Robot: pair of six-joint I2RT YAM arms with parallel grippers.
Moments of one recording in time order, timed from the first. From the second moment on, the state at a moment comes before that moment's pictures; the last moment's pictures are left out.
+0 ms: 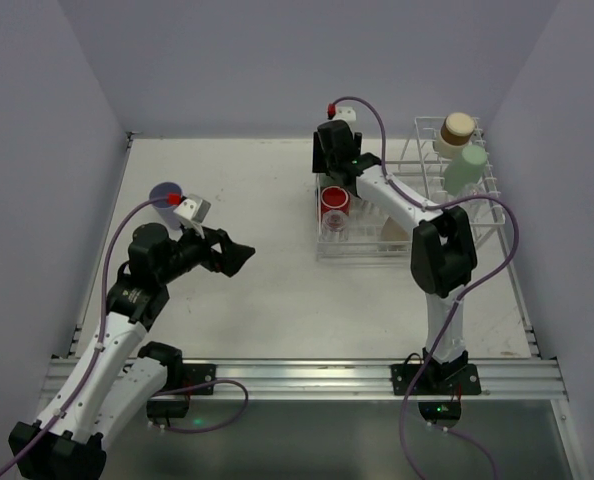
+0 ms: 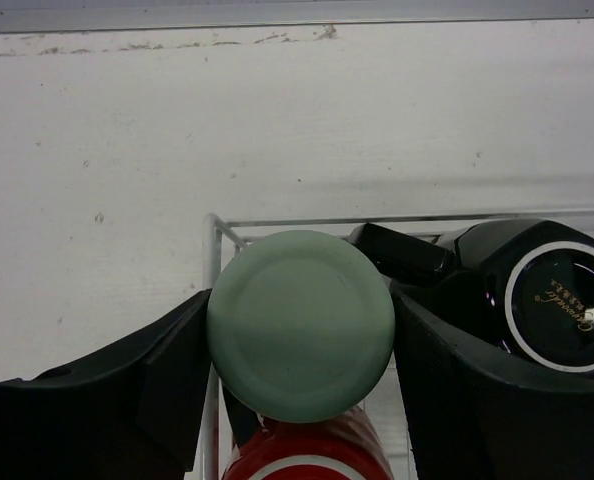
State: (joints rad) left arm -0.28 0.71 0.64 -0.20 0.47 -0.25; right arm 0.52 2.04 1.77 -0.34 0.45 0.31
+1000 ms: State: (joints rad) left arm -0.28 0.78 0.37 0.57 0.62 -0.91; right arm 0.70 1.15 0.95 0.26 -0.08 0.70
